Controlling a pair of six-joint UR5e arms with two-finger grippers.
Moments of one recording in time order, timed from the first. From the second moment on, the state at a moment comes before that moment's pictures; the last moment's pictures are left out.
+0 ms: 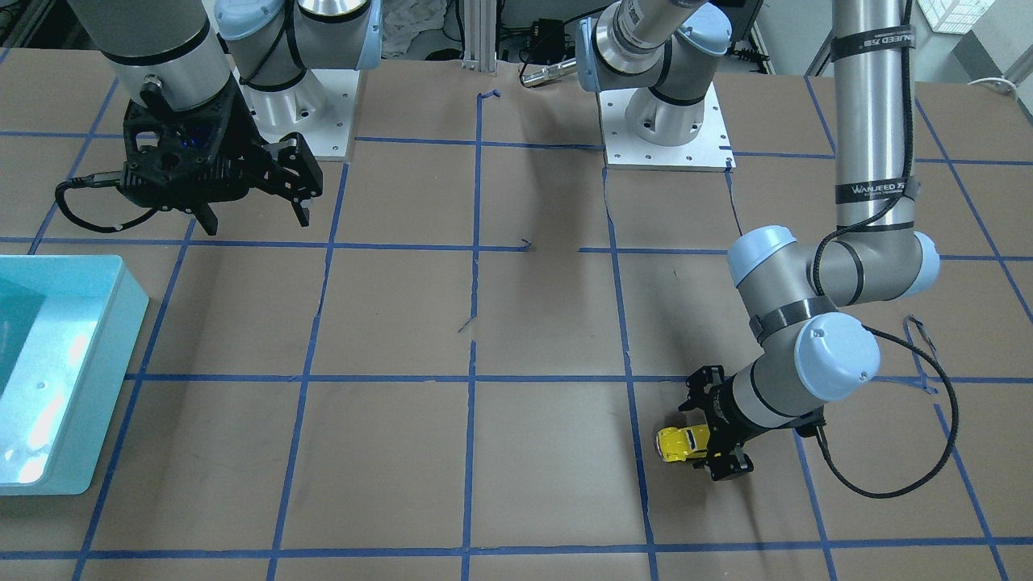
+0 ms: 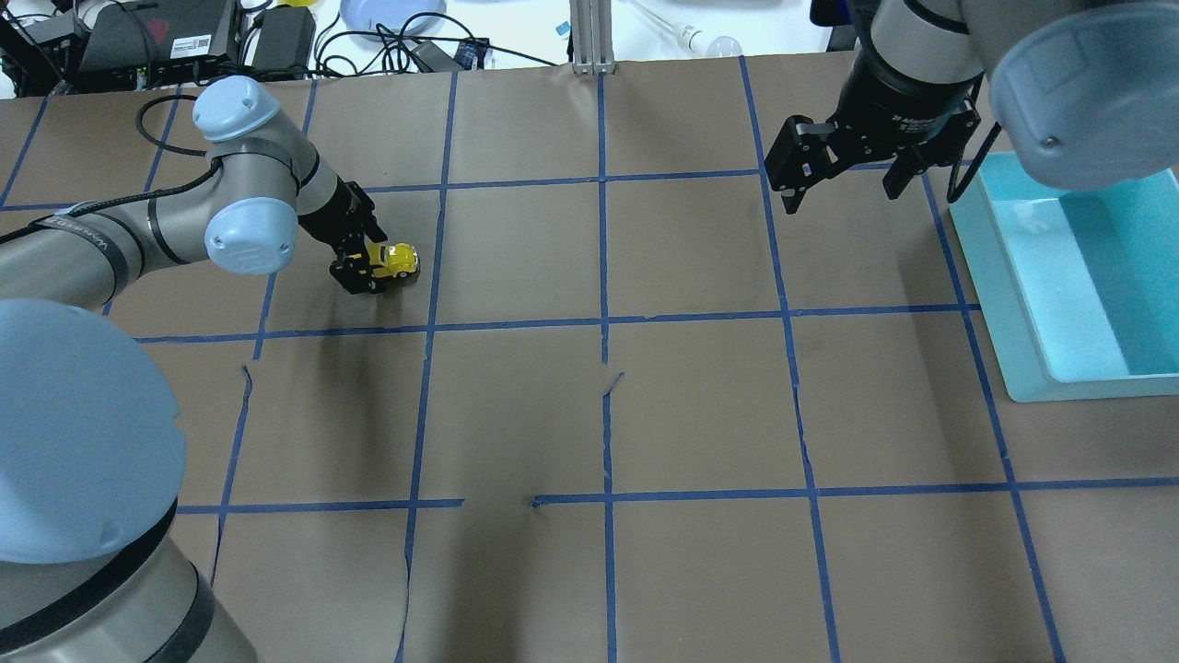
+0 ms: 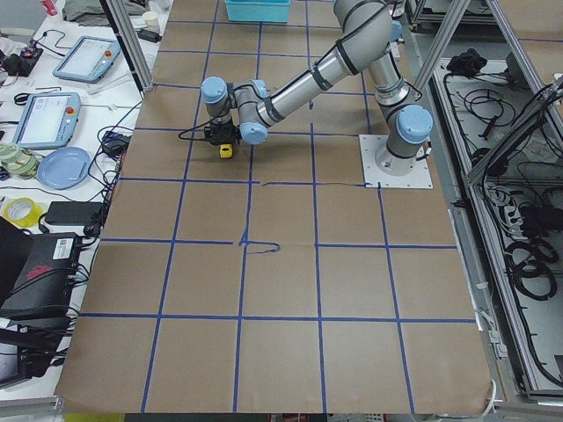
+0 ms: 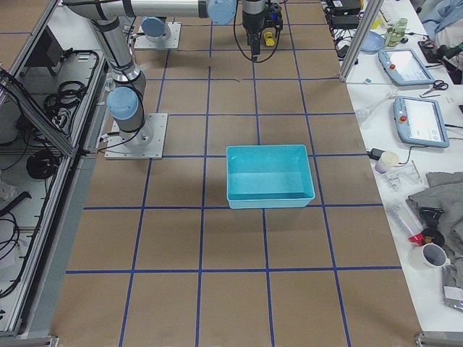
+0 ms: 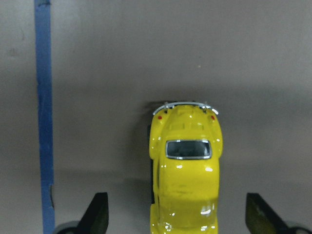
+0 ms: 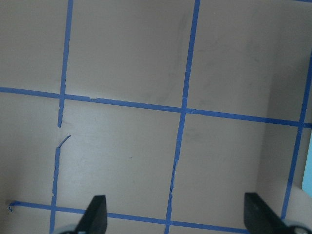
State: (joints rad) left arm -1.40 -2.14 -1.67 -0.93 1.44 -1.52; right arm 1.60 -1.55 1.58 -1.66 -1.55 -0.09
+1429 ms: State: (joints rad) left arm -1.40 -2.13 -1.64 -1.00 1.21 -1.42; right arm 1.60 -1.55 1.58 -1.65 -1.54 0.01
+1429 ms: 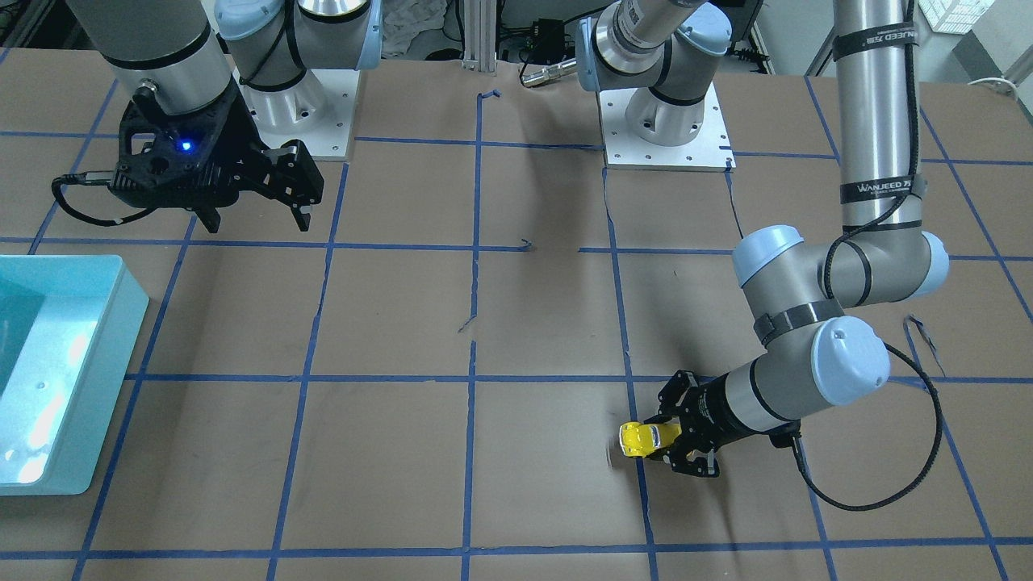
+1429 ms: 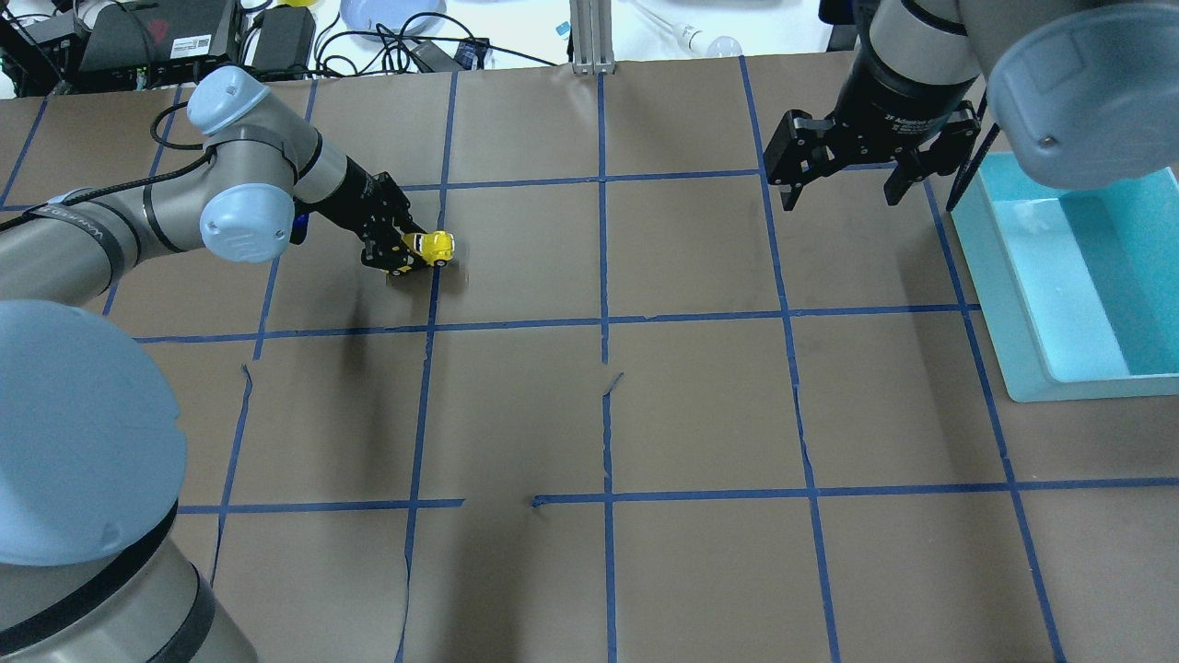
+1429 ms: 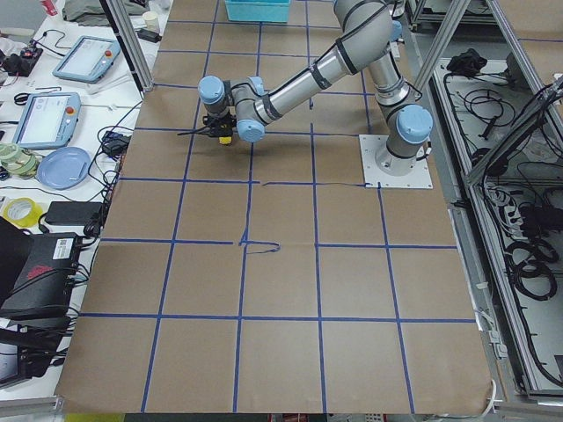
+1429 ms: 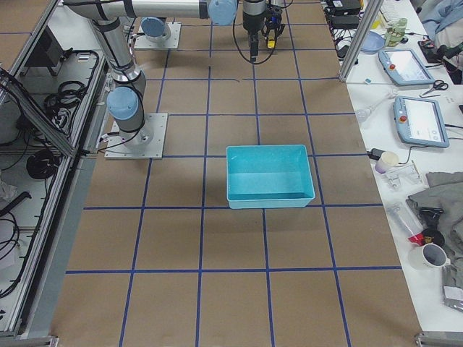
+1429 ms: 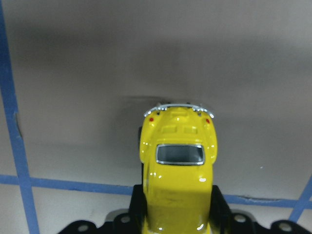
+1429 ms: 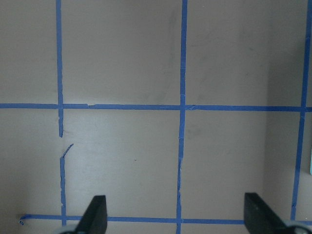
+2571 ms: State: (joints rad) left arm -1.40 -2.14 -1.64 -1.05 1.22 -1.36; right arm 1.60 -1.55 1.58 -1.65 -1.54 0.00
